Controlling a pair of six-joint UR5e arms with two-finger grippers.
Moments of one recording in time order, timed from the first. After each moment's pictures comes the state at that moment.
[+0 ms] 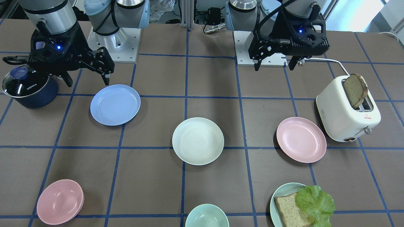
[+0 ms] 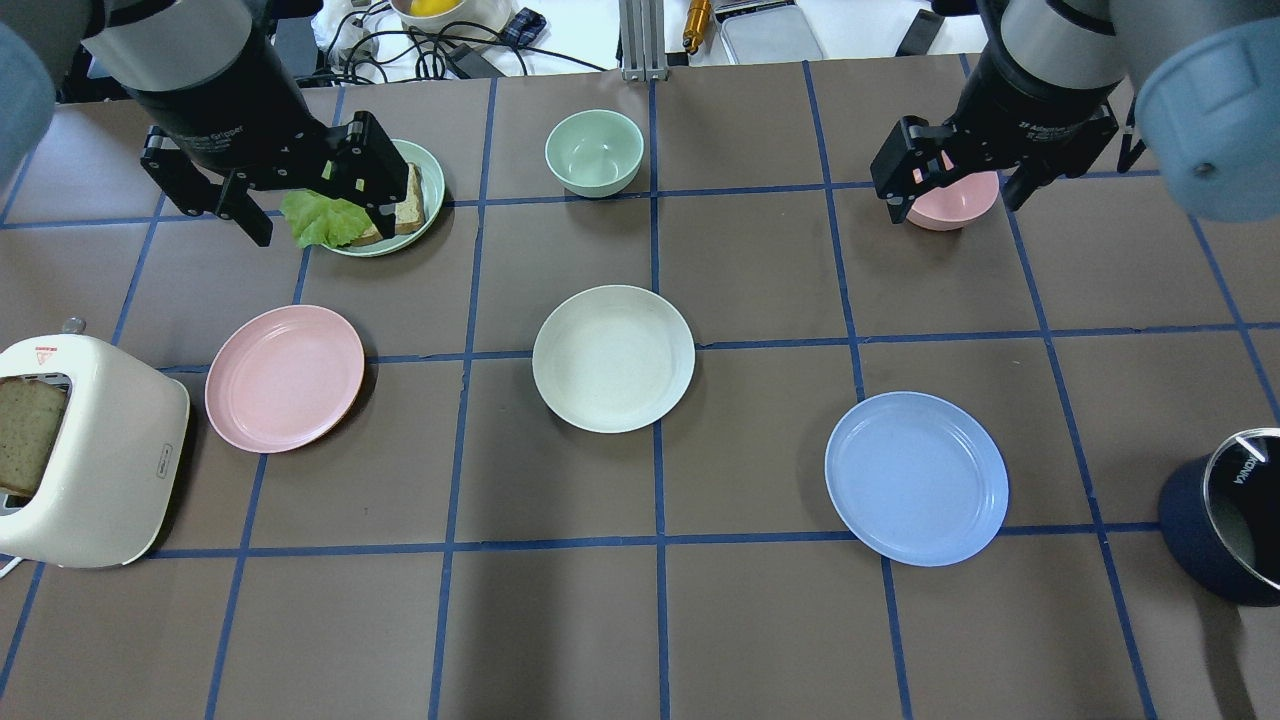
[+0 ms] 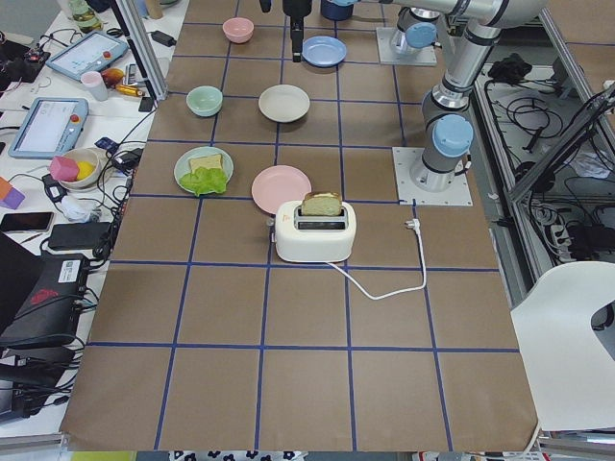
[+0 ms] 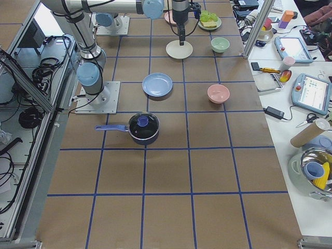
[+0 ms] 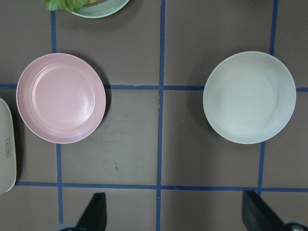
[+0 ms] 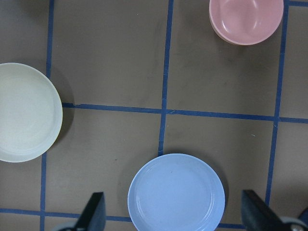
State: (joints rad) left arm -1.61 -1.54 -1.48 -1.67 1.59 -0.07; right arm 1.56 -1.60 1.61 -1.68 -1.56 -0.09
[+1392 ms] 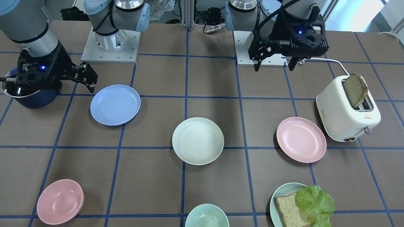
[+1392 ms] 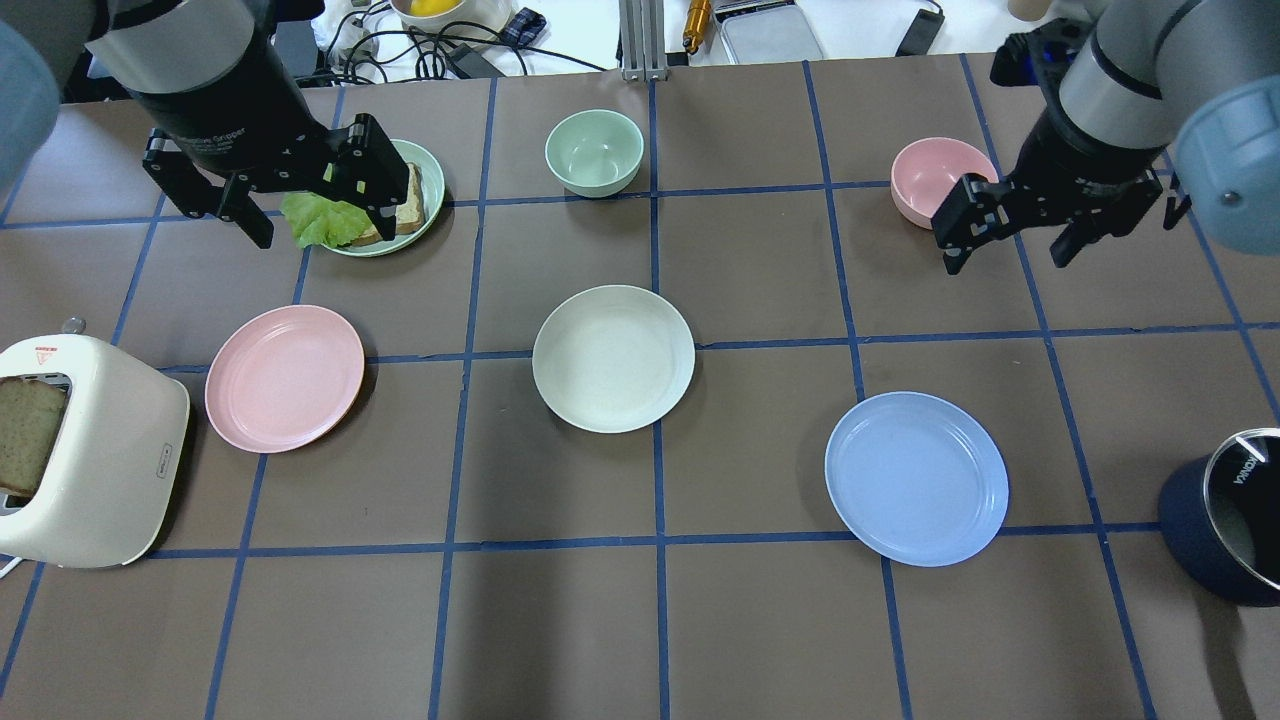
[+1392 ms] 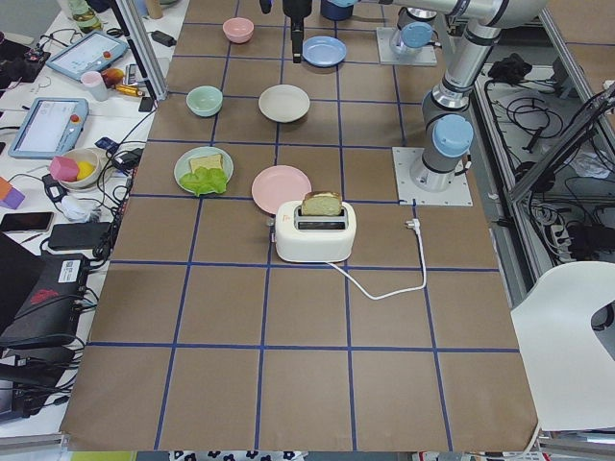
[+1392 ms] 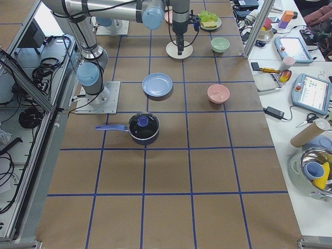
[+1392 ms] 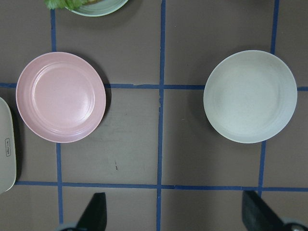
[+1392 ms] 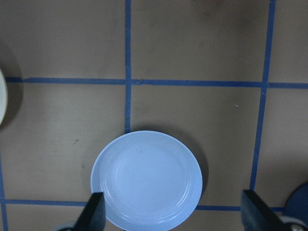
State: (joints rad) left arm -1.61 -1.55 -1.49 -1.67 1.59 -0.07; right arm 1.39 -1.60 1.76 -1.70 -1.55 -0.22
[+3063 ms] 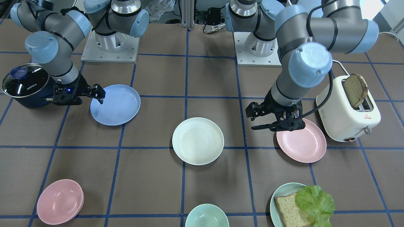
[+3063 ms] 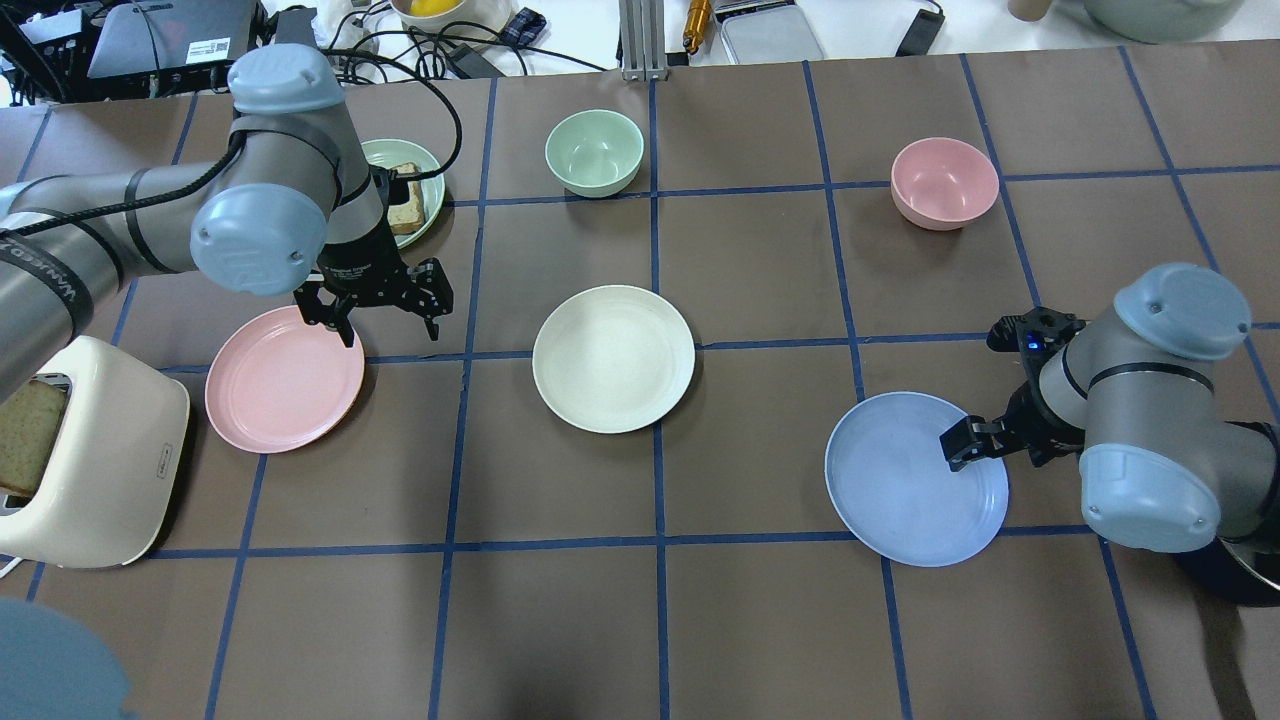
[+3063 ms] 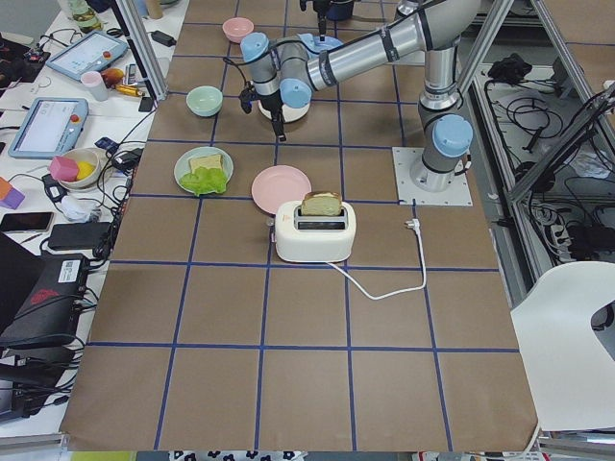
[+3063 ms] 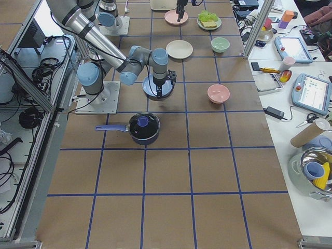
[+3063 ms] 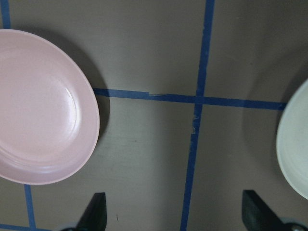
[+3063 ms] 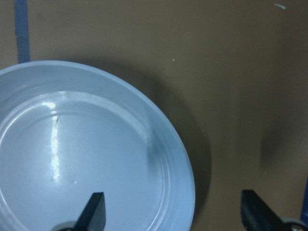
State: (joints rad) left arm -1.51 -1.91 -1.75 -1.28 1.67 -0.06; right arm 1.20 -1.55 2.37 -2.32 -1.53 -0.40
